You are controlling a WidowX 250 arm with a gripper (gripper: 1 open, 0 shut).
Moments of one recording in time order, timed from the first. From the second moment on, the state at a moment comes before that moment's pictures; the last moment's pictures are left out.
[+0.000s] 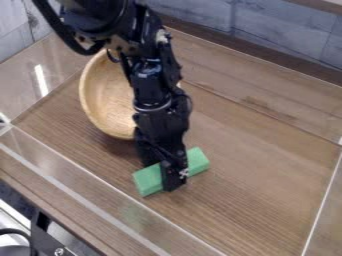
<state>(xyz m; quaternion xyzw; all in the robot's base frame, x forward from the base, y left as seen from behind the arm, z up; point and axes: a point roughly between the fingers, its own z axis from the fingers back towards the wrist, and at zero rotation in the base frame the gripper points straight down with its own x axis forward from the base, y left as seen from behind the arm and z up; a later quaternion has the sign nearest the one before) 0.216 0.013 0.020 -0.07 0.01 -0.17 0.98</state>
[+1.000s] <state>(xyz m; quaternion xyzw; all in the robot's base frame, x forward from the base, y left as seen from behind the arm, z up) 0.229 -0.002 0.019 -0.07 0.02 -0.18 0.98</state>
